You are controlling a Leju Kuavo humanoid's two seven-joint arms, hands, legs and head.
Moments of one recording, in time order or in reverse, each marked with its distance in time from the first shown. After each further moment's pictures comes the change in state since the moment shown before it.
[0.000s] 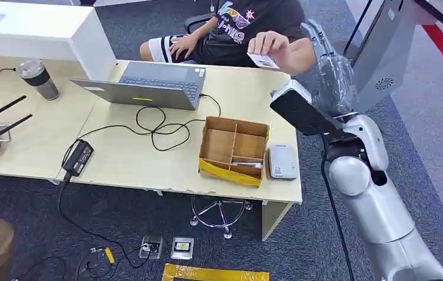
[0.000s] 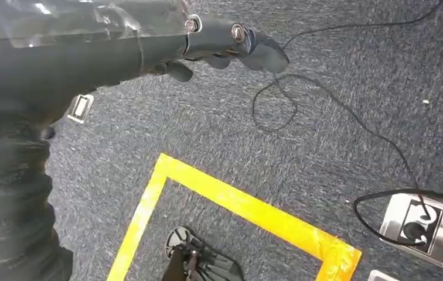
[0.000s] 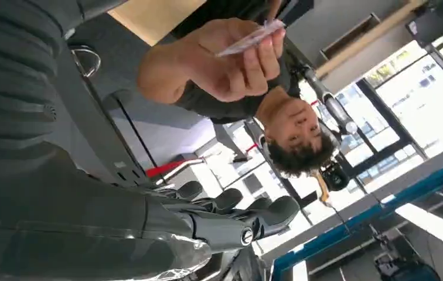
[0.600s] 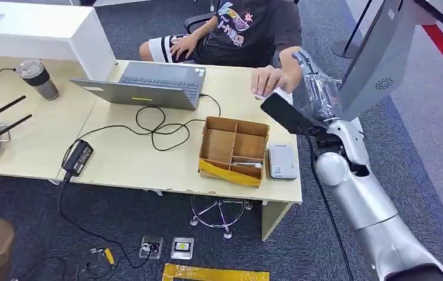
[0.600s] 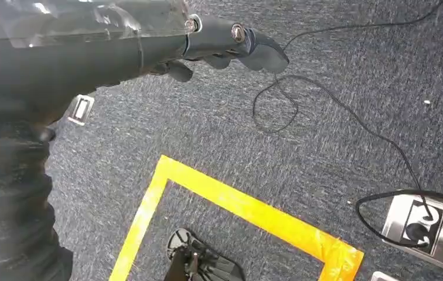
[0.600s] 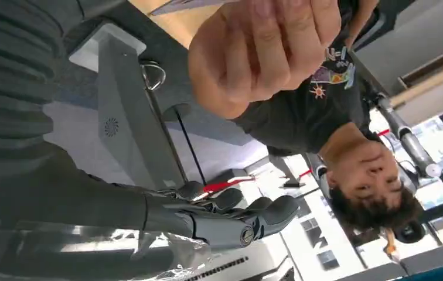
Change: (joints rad) left arm 0.002 0.003 -0.006 0.001 0.000 -0.006 0.000; right arm -0.047 0.024 0.045 0.312 0.034 -0.068 0.007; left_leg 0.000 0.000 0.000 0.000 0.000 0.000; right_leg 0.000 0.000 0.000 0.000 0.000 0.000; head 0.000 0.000
